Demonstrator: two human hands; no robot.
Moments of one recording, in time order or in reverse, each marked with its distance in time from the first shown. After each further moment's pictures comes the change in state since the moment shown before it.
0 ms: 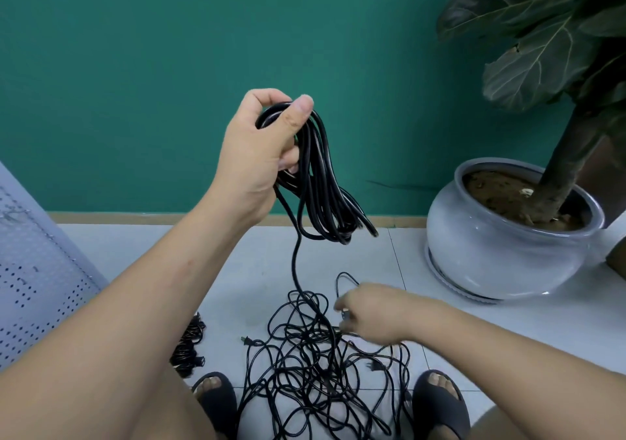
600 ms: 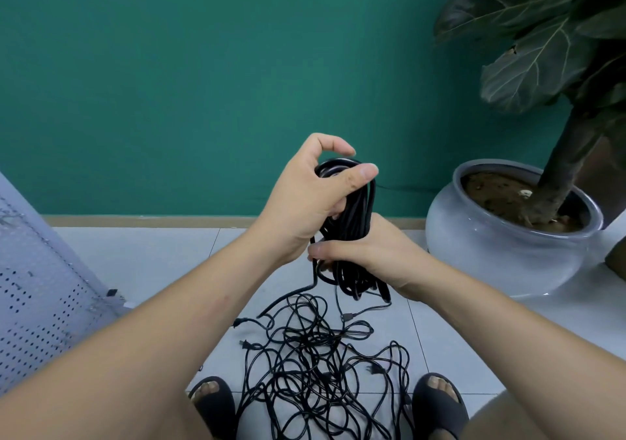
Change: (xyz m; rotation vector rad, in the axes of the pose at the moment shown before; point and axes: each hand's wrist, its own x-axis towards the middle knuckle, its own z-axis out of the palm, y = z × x) left_hand -0.028 -0.033 0.032 0.147 -0.188 -0.104; right_hand -0.037 -0.025 -0.080 1.111 0.504 -0.314
